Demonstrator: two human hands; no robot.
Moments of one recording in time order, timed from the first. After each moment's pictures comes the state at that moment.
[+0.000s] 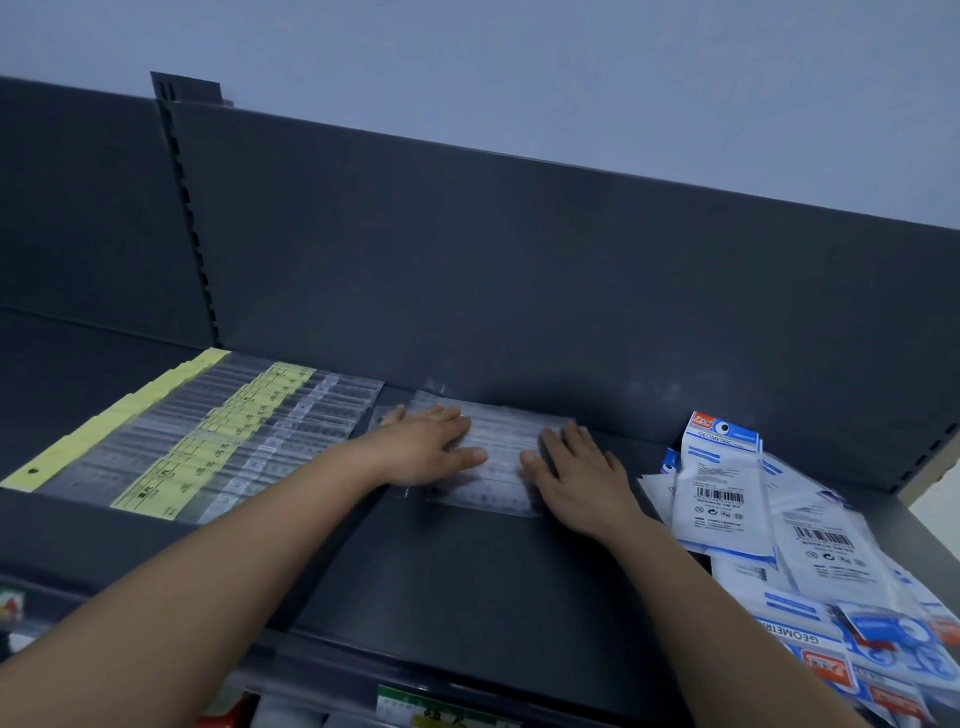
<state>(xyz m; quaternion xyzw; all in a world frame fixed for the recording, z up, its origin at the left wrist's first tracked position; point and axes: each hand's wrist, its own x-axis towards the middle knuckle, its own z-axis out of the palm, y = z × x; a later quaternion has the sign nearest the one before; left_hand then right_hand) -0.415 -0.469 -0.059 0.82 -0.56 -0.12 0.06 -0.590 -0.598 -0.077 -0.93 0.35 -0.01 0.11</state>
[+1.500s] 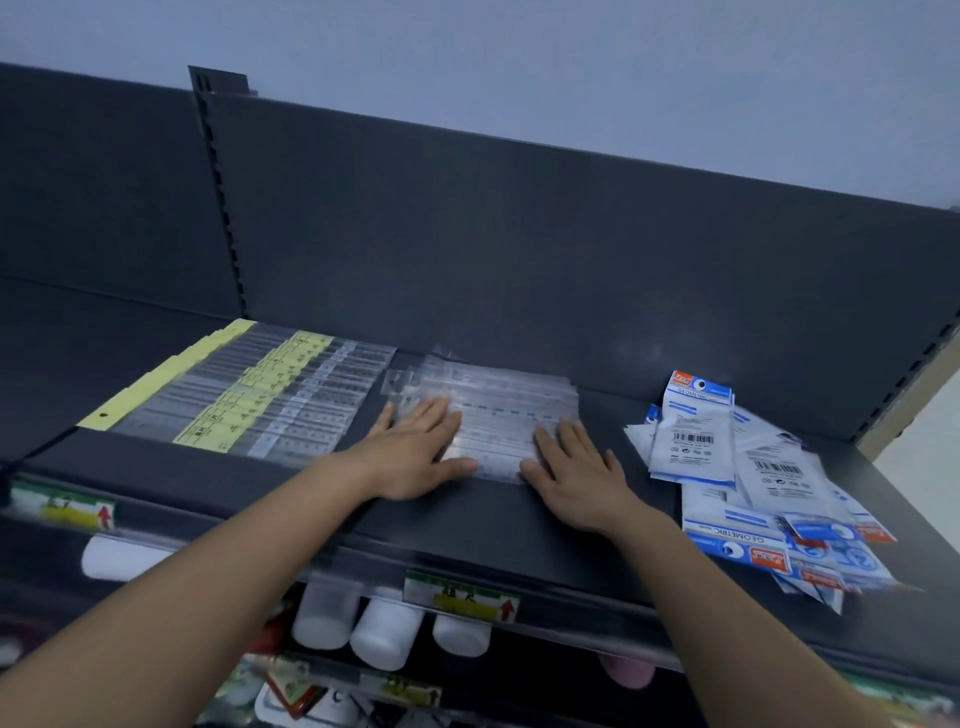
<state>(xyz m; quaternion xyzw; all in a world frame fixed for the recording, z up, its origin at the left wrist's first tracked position) -0.460 -0.403 -0.075 0.82 -0.55 -0.11 0.04 -0.636 -0.546 -0.078 -0.93 0.34 0.04 0.12</state>
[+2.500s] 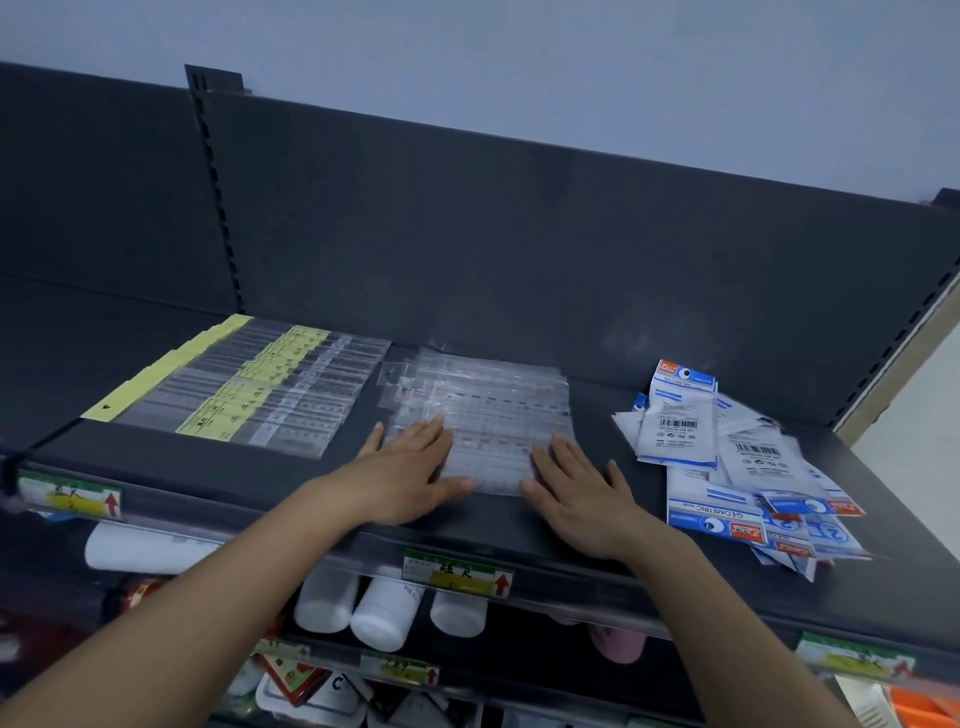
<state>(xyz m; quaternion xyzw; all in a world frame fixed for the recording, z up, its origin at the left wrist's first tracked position) -0.496 -0.372 -0.069 0.82 -0.55 -0.14 0.03 -0.673 -0.519 -0.076 -0.94 0.31 0.09 0.13</state>
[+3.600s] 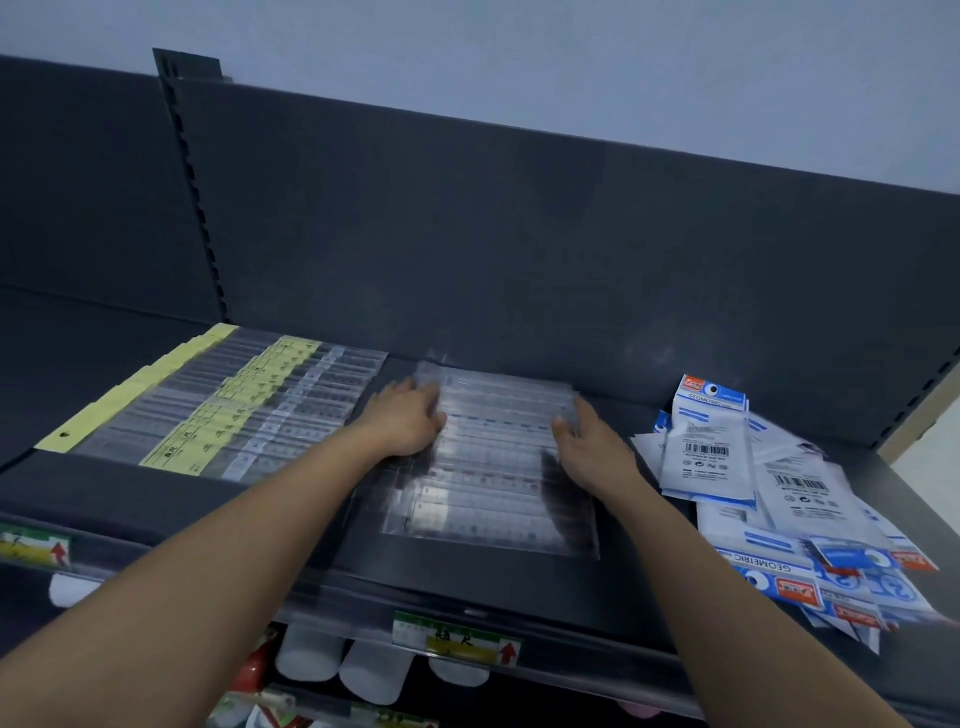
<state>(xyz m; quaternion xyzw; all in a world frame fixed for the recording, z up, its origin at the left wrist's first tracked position) -0.417 -0.455 -0.070 0.88 -0.44 -0.11 0.13 -0.606 -0.585 -0.074 -0.85 0.43 -0.13 0.27</state>
